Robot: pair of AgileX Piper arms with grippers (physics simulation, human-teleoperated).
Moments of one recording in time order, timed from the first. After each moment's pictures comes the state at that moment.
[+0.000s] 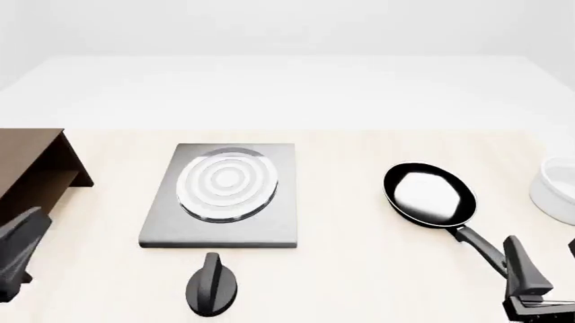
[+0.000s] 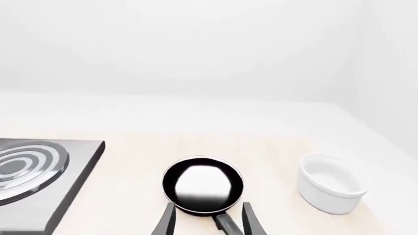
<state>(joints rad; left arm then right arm) -0.19 0.20 -0.57 0.56 -0.13 -0.05 0.07 -0.06 0.01 -0.06</state>
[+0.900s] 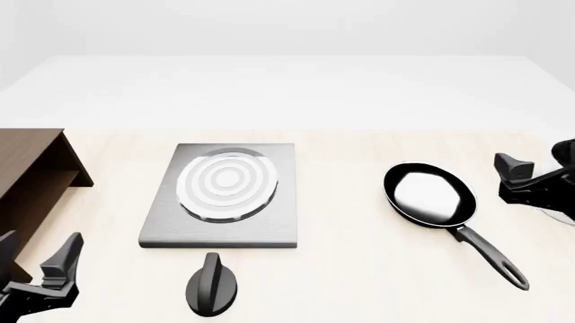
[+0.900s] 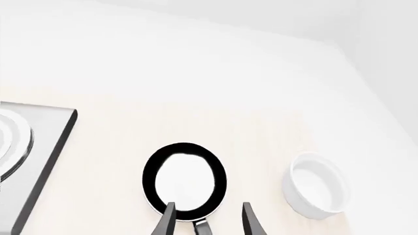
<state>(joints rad) 0.05 0.27 -0.19 0.18 0.09 -0.09 0.79 -0.63 0.22 -0.20</state>
